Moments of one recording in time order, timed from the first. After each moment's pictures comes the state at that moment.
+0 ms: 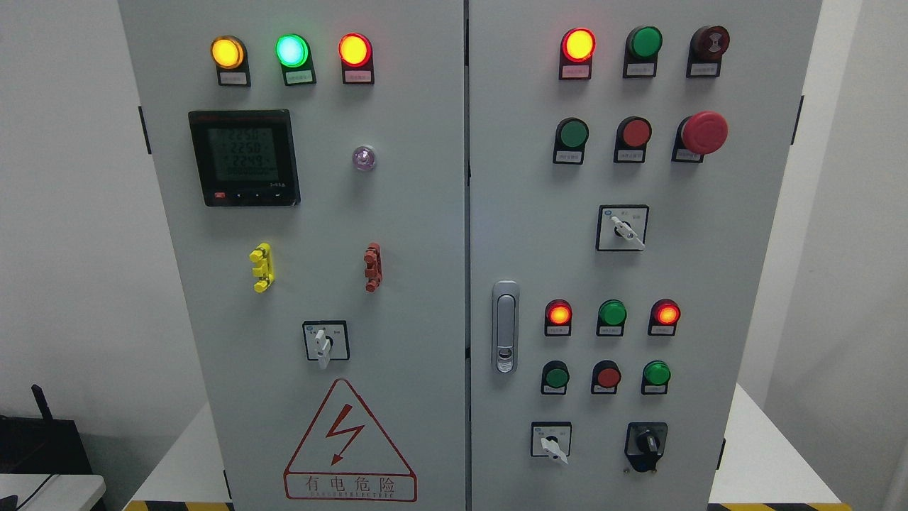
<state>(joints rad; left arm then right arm) 0.27 0.00 0.23 -0.55 0.00 -0.12 -0.05 0.09 0.12 0.00 -0.13 0.00 0.00 0.00</state>
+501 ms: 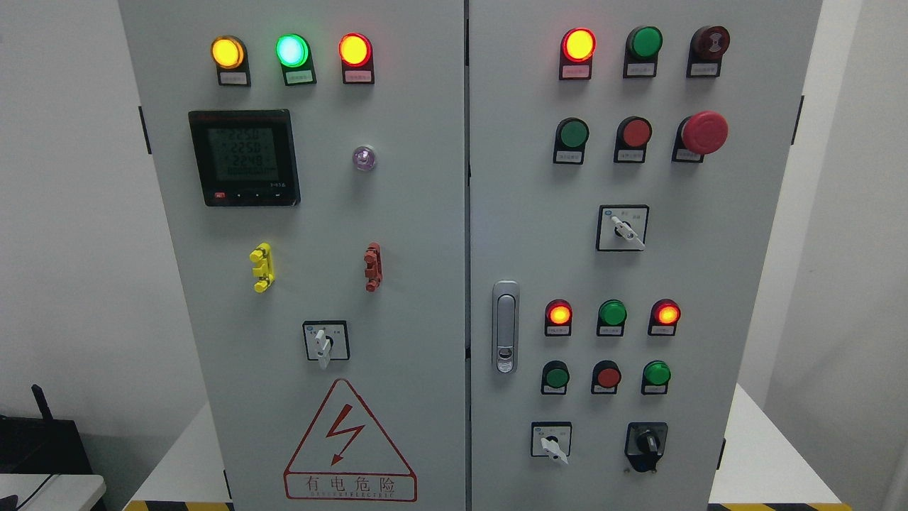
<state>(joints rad) 0.36 0.00 0.37 -0.84 0.00 -0.26 -0.05 0.09 0.12 0.00 -0.13 0.00 0.00 0.00</state>
